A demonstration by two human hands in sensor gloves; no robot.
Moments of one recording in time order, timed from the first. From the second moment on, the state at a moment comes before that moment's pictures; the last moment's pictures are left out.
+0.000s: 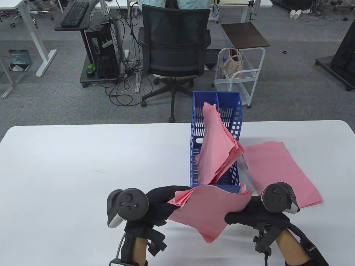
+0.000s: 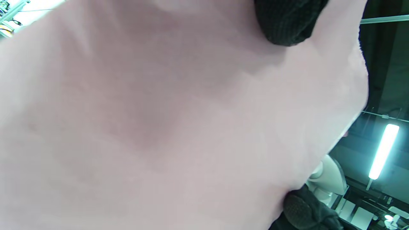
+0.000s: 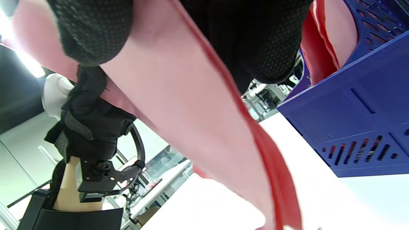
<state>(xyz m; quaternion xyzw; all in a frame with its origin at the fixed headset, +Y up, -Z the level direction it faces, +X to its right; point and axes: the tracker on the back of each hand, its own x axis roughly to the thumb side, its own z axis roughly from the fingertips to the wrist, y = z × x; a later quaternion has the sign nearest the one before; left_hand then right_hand) -0.129 -0.582 -0.302 0.07 -0.30 0.38 0.87 0.194 -0.639 -0.331 0.41 0.07 0.82 0.40</state>
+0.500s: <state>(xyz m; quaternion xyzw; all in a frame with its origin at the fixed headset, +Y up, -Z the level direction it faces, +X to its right) -0.104 -0.587 -0.305 0.09 -0.19 0.16 0.96 0.251 -0.627 -0.309 0.32 0.02 0.86 0.39</state>
